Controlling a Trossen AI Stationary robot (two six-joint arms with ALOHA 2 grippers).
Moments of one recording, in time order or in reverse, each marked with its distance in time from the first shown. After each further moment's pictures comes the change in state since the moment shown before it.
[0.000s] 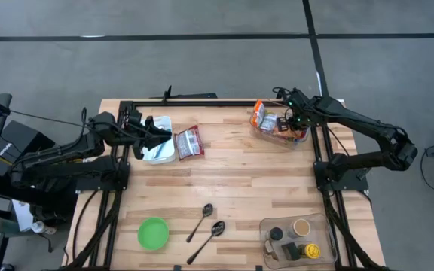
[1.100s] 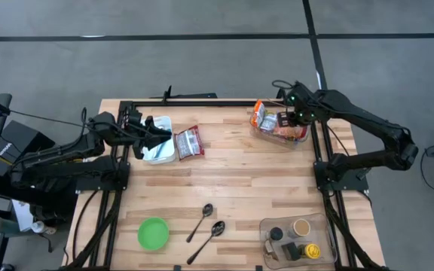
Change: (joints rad) left arm 0.000 0.000 0.000 0.000 -0.003 0.000; right arm 0.056 -0.009 0.171 -0.153 -0.006 0.044
